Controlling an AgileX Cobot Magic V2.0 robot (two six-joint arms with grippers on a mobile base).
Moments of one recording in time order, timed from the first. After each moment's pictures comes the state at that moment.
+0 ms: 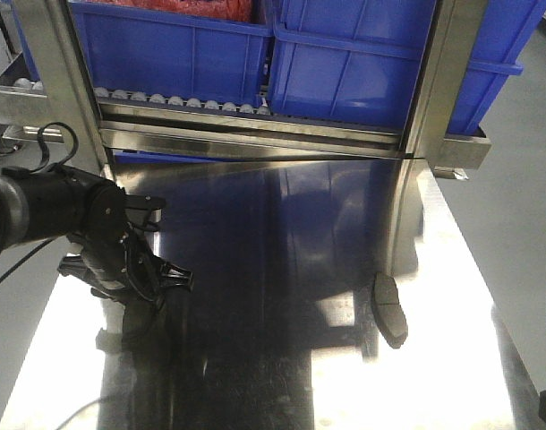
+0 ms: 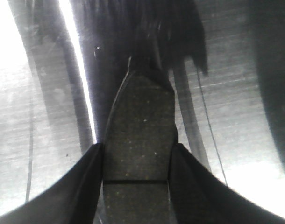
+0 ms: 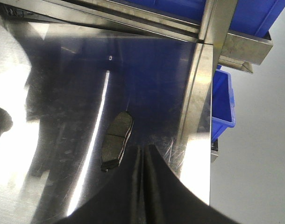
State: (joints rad) left arm -0.37 1.87 -1.17 0.03 0.76 -0.24; right arm 0.26 0.45 -0.44 -0.08 0.53 0.04
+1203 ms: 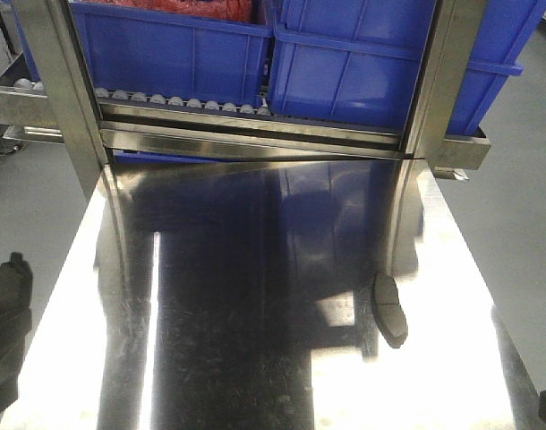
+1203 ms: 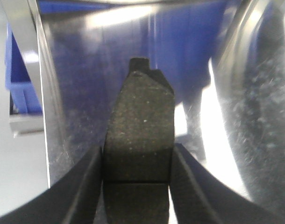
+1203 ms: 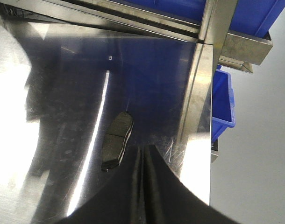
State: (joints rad) left arm -0.37 0.60 -0.43 0.10 0.46 -0.24; right arm 0.26 0.45 -0.44 -0.08 0.53 0.04
